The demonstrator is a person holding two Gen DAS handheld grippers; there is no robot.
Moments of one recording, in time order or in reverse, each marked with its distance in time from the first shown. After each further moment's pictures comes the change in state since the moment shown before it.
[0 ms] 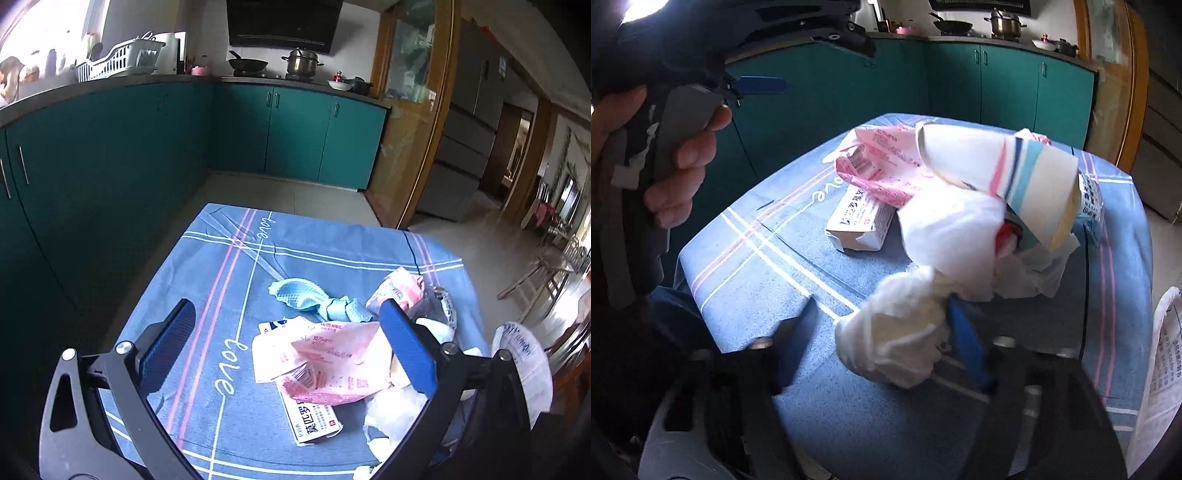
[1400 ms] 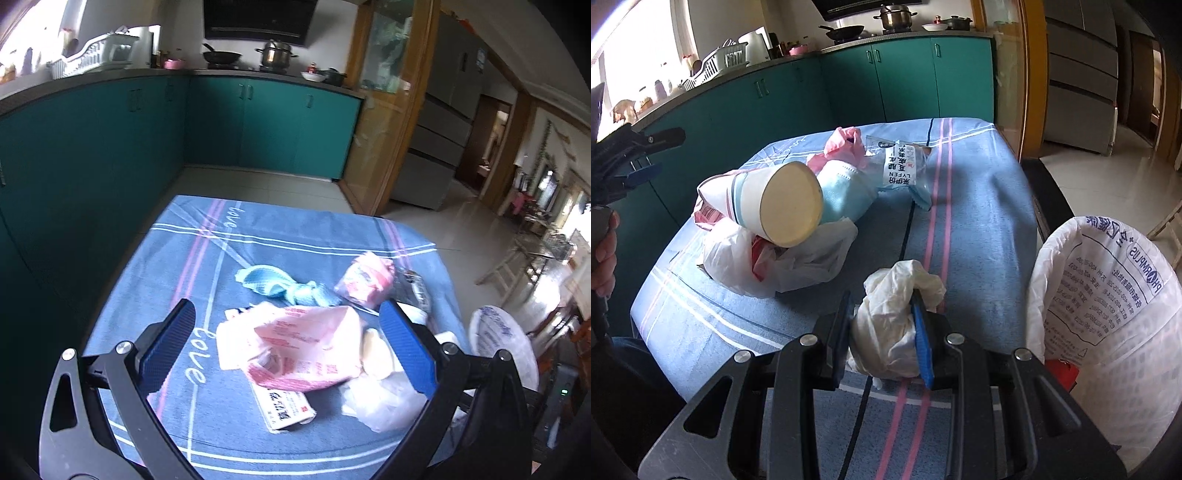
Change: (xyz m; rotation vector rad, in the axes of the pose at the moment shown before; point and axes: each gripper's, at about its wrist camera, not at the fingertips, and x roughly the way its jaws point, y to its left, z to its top) left arm -0.005 -0.011 -0.007 0.026 0.035 -0.138; right arm -0.040 -0.124 -0.020 0.267 -0.047 -0.215
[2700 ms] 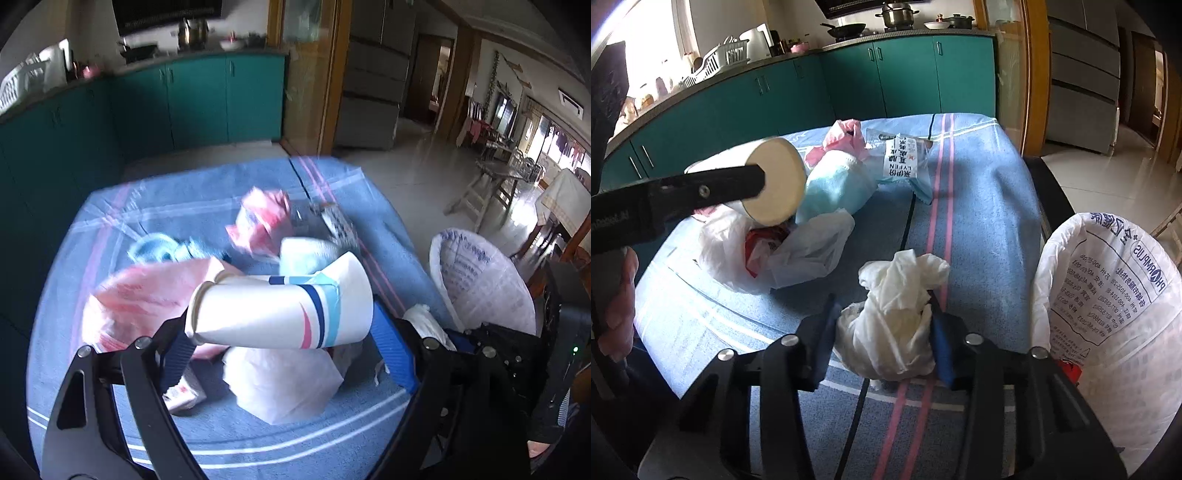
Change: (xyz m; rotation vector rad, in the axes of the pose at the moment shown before) left arm 0.032 -0.099 -0.041 0.250 0.092 -0.089; right arm 0.004 0.002 -0.003 0.001 0.003 0.007
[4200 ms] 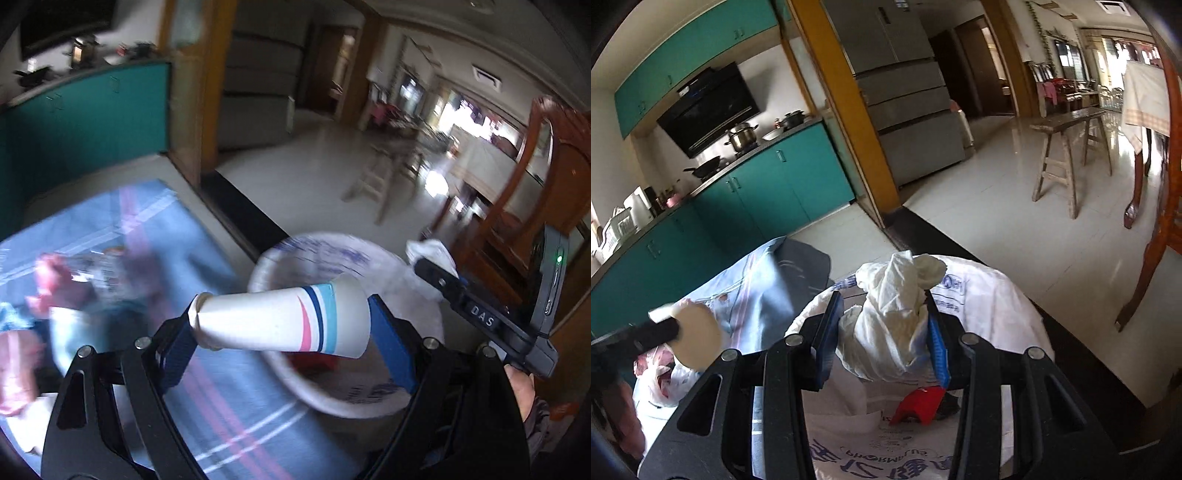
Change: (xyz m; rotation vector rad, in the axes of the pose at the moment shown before) left arm 0.039 -0.173 0.026 0.169 0.069 -0.407; right arm -0.133 -0.191 -0.045 0.494 -0.378 -0.330
